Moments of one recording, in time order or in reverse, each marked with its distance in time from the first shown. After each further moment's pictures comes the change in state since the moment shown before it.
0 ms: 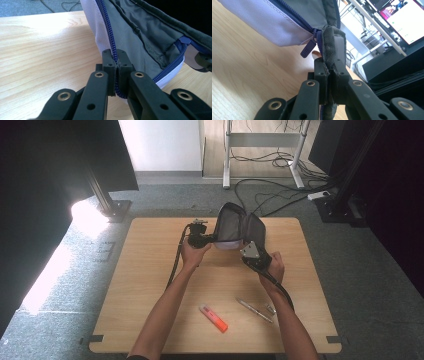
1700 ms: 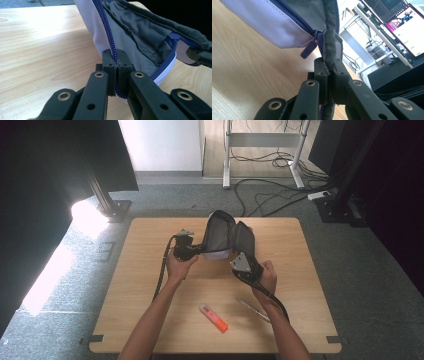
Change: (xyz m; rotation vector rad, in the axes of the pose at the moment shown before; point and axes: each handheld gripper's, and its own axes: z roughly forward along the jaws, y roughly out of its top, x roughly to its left) left arm 0.002 -0.040 -0.054 -0.019 -0.021 0.019; right arm 0.033 0.014 -0.039 -0.064 0.053 -0.035
